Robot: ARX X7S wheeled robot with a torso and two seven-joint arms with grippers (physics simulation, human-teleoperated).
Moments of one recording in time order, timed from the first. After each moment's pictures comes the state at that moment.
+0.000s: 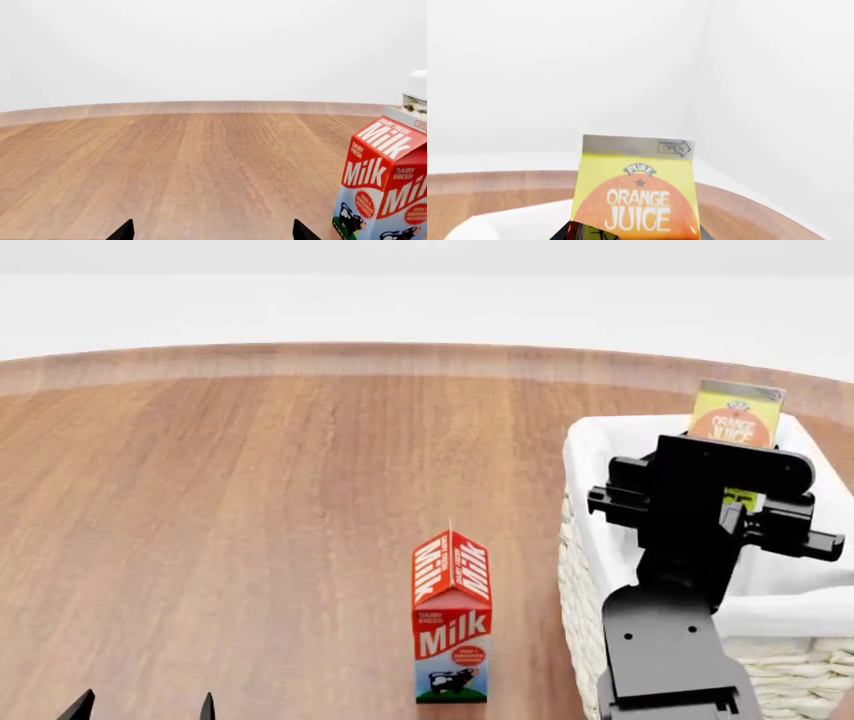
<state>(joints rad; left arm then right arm) -0.07 -0.33 0.42 -0.03 -0.33 0.10 -0.39 0.97 0.19 -0.30 1.02 0.14 -0.11 0.50</state>
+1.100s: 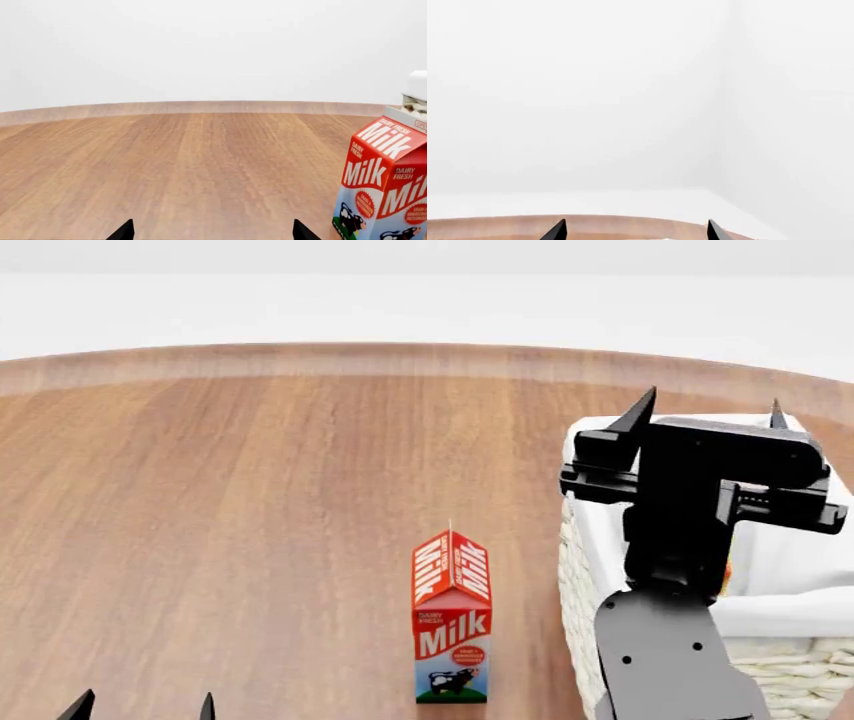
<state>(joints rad) -0.08 -0.34 0.43 -0.03 -0.34 0.10 -0.40 0.79 0.26 -0.31 0.44 0.16 0.10 0.49</state>
